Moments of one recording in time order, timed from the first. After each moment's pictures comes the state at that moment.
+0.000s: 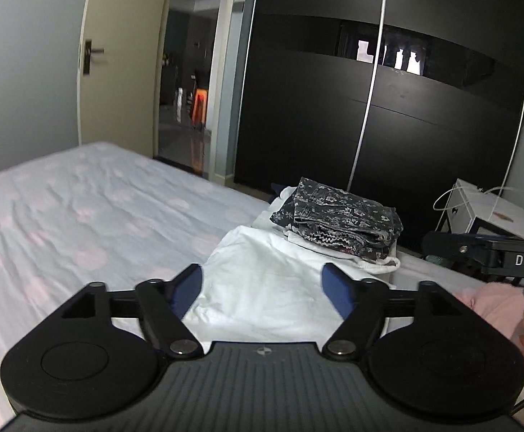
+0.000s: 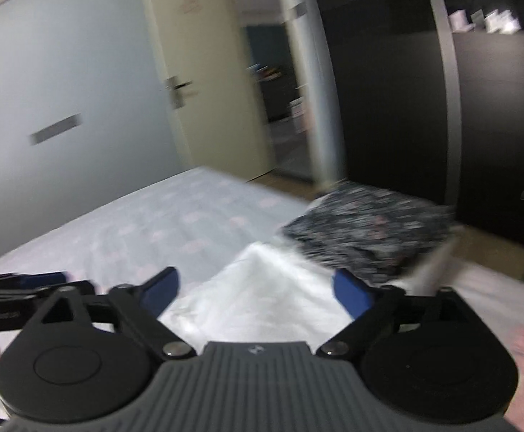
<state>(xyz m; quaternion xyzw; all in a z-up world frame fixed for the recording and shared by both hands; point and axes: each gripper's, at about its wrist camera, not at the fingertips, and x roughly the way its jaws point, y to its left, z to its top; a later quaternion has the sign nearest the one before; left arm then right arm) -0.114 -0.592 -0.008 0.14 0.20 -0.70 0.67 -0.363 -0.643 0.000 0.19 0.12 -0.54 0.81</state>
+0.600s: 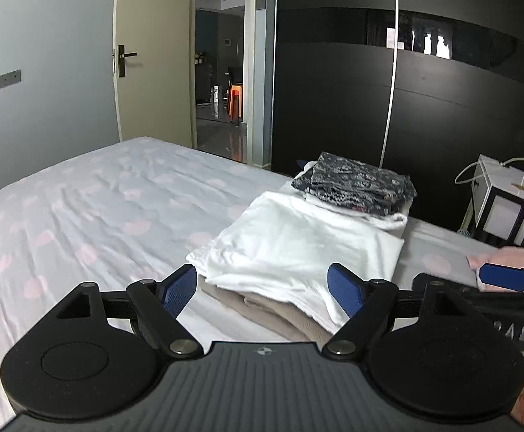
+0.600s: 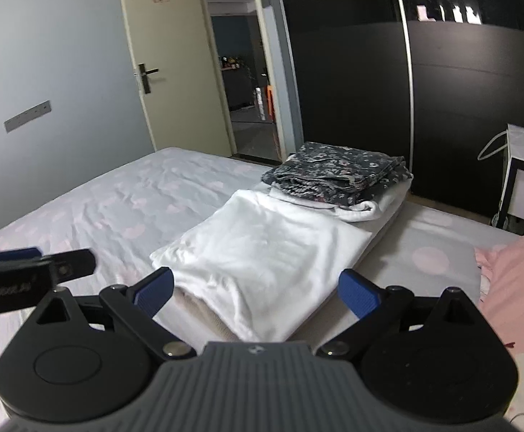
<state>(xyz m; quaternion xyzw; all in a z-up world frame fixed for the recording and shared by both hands) -0.148 -0.503 -0.021 0.18 0.20 -0.65 0.71 -0.342 -0.534 -0.039 0.21 0.14 -0.56 0.79</state>
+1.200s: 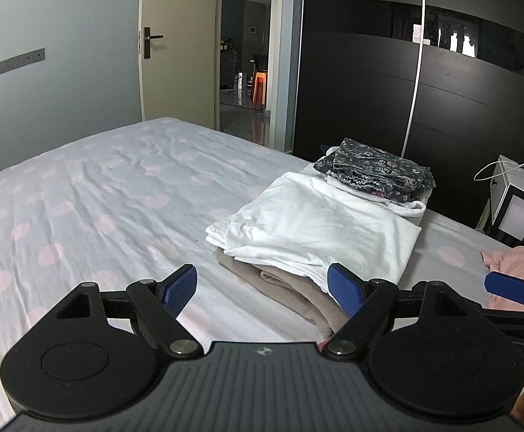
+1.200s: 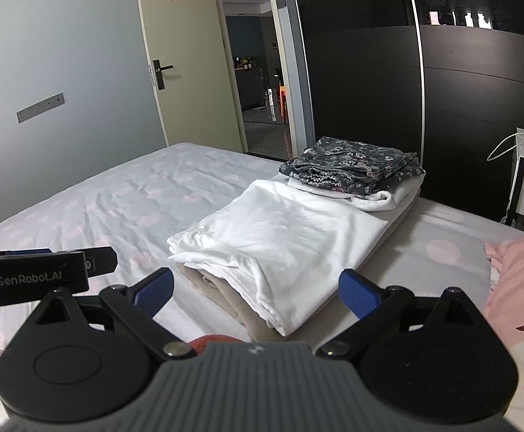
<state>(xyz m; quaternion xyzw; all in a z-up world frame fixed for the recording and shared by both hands) -0.144 -0.490 -0.036 0.17 0.23 -0.62 0.73 -0.332 -0.511 -0.049 0.21 0.15 -0.55 0.80</state>
